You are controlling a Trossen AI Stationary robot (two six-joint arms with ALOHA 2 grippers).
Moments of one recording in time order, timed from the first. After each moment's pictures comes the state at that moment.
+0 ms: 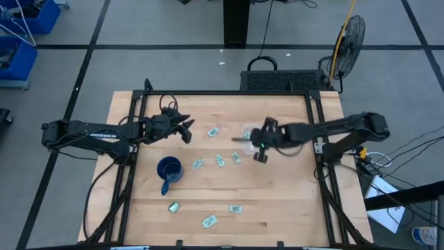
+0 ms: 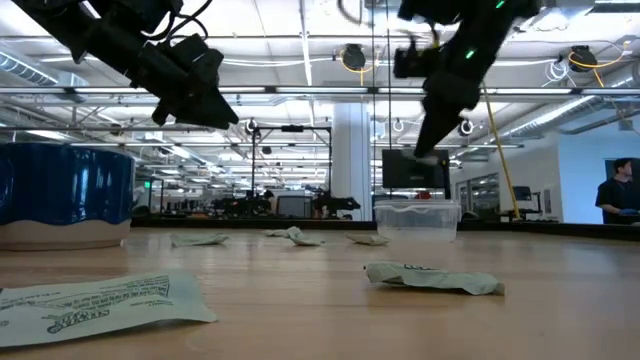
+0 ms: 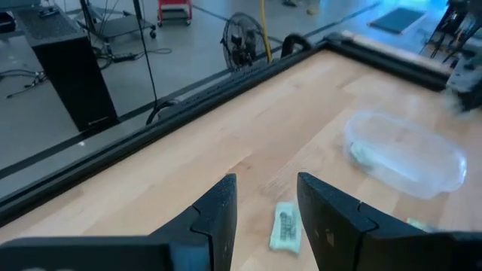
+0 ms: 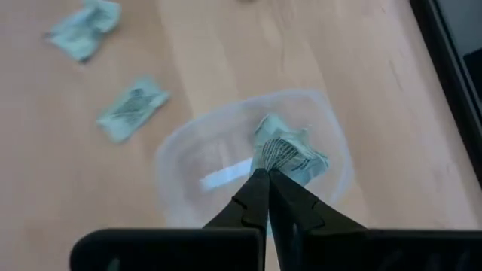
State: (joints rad) left arm 0.18 1.04 0.51 0.10 -0.45 -0.31; right arm -0.03 1.45 0.99 -0.65 0.34 0.15
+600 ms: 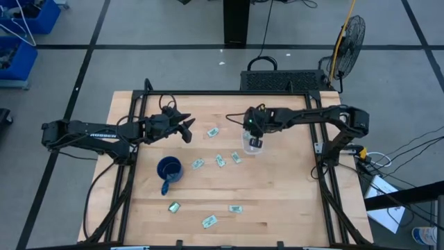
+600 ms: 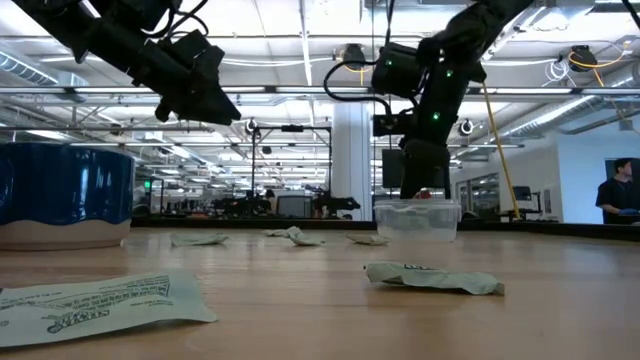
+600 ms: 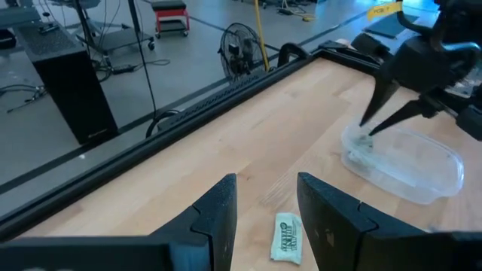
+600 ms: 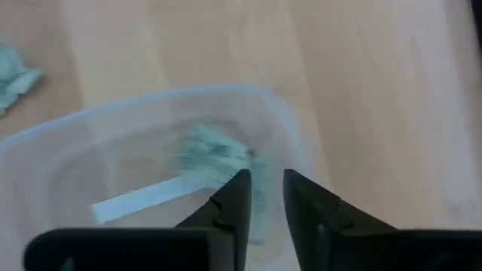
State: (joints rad) left arm 0.18 1.04 0.51 0.13 -0.45 -0.27; right arm -0.32 1.64 0.99 -0.50 0.16 -0.15
